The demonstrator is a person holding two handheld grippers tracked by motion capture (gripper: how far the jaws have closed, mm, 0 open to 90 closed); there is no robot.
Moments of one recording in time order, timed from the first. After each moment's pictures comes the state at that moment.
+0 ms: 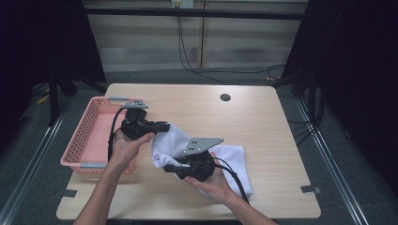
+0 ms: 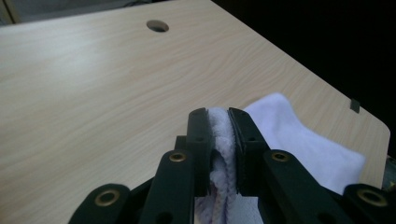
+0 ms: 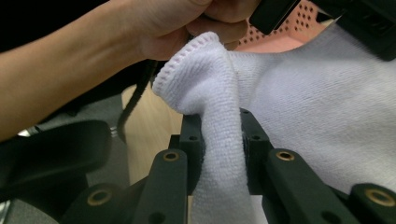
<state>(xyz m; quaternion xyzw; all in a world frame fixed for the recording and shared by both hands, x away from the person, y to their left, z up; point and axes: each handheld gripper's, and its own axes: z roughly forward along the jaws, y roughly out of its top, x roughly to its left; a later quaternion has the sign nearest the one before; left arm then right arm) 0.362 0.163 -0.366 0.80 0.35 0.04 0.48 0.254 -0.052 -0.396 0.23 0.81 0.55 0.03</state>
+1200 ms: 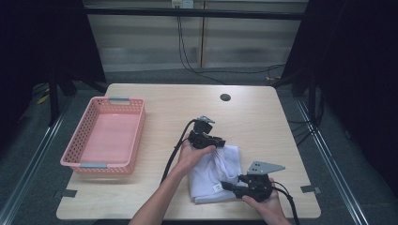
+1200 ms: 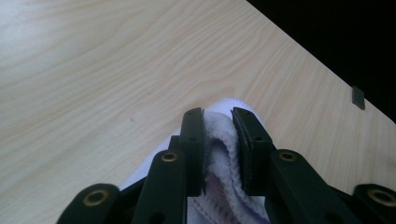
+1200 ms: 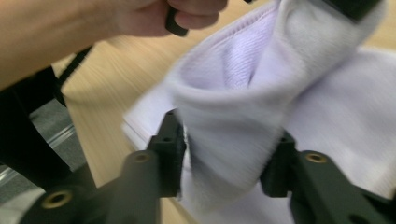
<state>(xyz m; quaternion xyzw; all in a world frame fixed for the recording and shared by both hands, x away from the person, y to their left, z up) 0.379 -0.020 -0.465 0.83 0.32 -0.06 0.44 0.206 -0.210 -0.475 0.39 0.78 0.48 0.06</state>
